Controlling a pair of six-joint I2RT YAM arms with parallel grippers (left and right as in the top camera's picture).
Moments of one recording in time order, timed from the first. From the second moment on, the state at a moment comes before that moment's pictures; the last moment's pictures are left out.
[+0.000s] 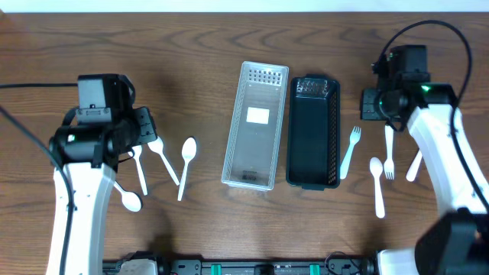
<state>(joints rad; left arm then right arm) 0.03 1.26 1.22 -1.03 0.01 -0.22 0.01 1.62 1.29 -0.85 0.00 0.06</state>
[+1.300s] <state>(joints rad) 0.03 1.32 1.22 -1.06 0.02 -0.22 0.05 1.87 1.30 -0.77 -0.23 0.10</state>
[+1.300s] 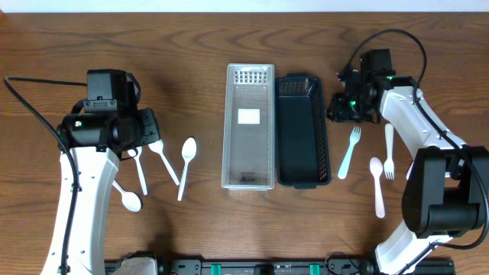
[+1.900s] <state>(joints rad) 0.03 1.32 1.22 -1.07 0.02 -0.22 -0.09 1.58 1.38 -1.11 0.16 0.23</state>
